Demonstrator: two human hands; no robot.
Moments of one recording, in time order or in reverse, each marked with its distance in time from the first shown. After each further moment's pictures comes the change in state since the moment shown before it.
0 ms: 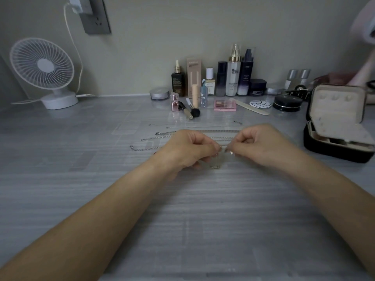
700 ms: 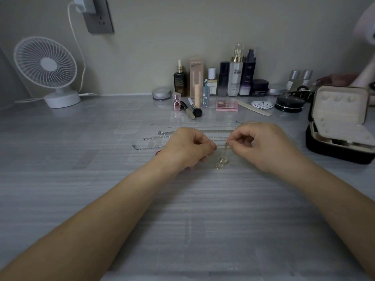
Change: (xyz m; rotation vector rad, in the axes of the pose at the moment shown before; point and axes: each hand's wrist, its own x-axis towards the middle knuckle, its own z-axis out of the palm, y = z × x) left_hand 0.004 -0.002 -0.002 0.197 0.119 0.015; right_hand -0.007 -0.006 0.002 -0.237 0.143 -0.308
